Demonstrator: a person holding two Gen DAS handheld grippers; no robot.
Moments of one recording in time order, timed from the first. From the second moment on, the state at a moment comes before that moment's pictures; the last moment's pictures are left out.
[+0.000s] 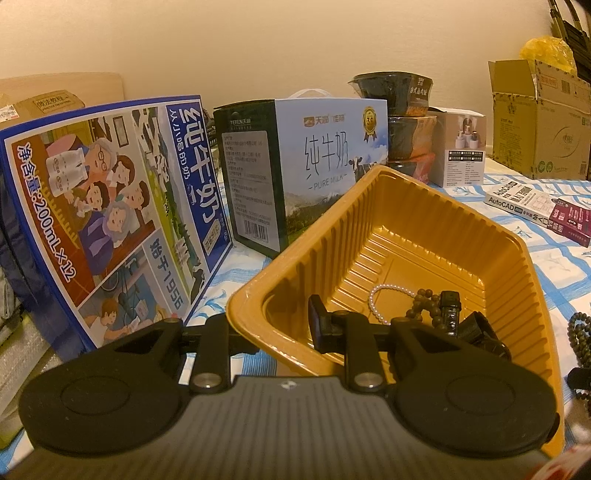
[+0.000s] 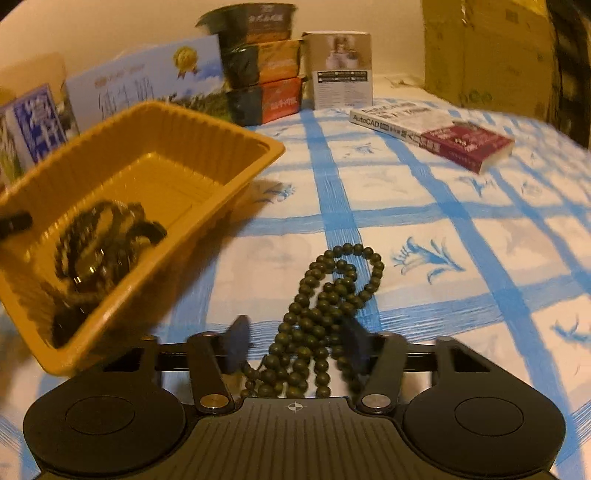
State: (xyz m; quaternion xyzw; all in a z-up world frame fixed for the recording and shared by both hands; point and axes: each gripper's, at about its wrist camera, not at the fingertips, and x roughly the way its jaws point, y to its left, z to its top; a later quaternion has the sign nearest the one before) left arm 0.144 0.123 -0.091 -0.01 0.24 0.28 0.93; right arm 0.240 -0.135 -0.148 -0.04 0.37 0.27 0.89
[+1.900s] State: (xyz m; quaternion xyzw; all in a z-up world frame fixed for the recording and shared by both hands) left arm 0.143 0.119 -0.091 -0.01 0.24 0.28 0.93; right arm 0.228 -0.174 0.043 -0.07 0.23 0.34 0.91
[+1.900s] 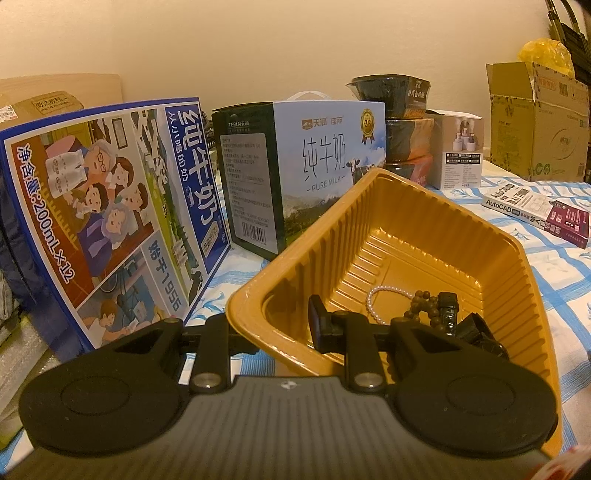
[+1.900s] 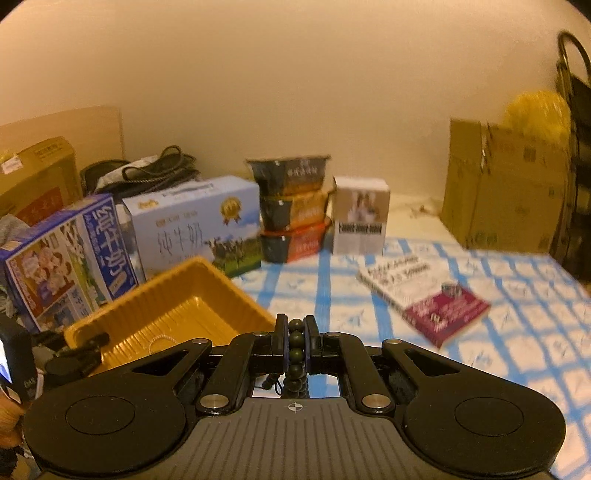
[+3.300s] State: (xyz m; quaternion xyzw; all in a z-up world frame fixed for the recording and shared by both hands) left arm 0.142 0.117 -0.088 -0.01 0.24 0.27 0.93; right arm 0.266 0.003 -0.013 -0.05 0.37 0.47 0.80
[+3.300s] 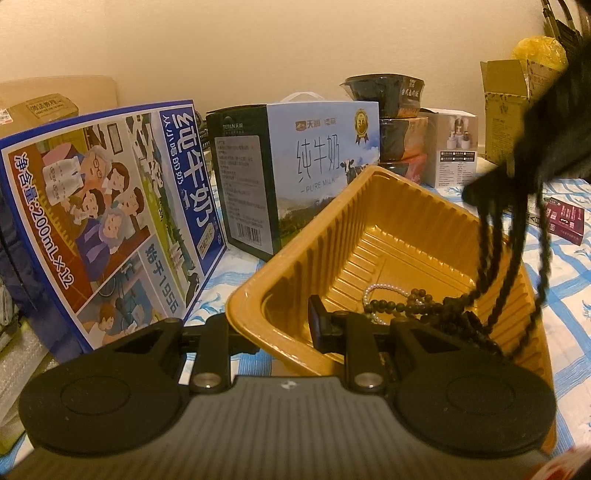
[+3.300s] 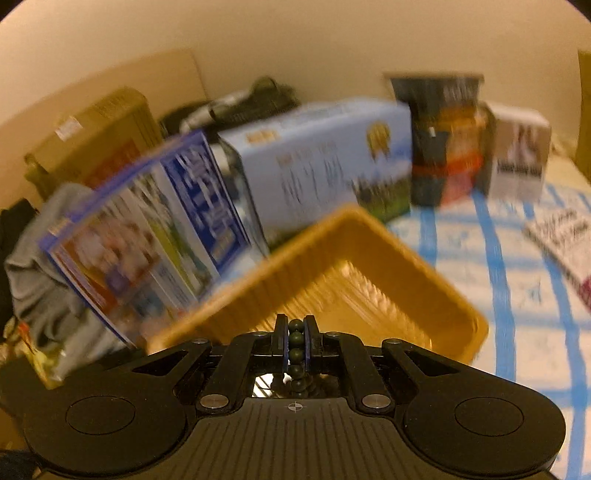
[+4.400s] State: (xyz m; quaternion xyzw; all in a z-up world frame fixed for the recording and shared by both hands) left arm 0.144 0.123 -0.089 -0.02 0.25 0.27 0.93; right arm 0.256 -0.039 -0.076 -0.06 0.39 0.42 0.82
